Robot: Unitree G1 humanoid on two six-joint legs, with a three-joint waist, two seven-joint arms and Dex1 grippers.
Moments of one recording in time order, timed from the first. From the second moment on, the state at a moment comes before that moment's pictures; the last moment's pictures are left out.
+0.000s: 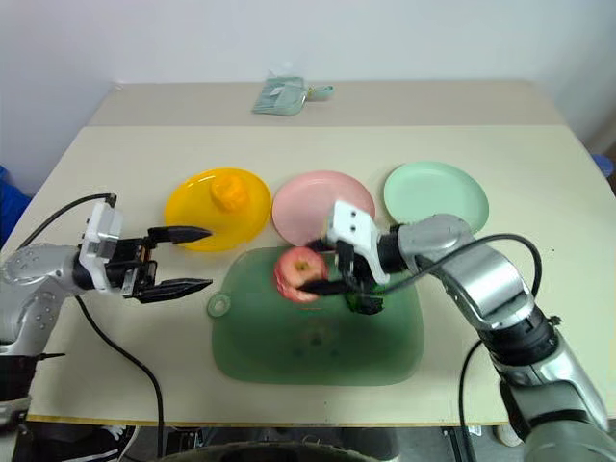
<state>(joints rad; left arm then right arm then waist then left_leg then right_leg) -0.25 0.74 0.18 -0.08 -0.61 0.26 -1.29 -0.64 -0.63 0.17 -0.34 0.48 0.81 0.95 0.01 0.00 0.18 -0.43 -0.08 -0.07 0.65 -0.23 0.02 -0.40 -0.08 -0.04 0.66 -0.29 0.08</state>
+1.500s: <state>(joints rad) -0.22 0.78 0.17 -0.14 -0.66 0.35 -1.41 -0.28 -0.94 0.18 -0.31 0.31 0.46 1.20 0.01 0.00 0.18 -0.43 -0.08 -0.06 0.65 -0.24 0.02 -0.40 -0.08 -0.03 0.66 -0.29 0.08</state>
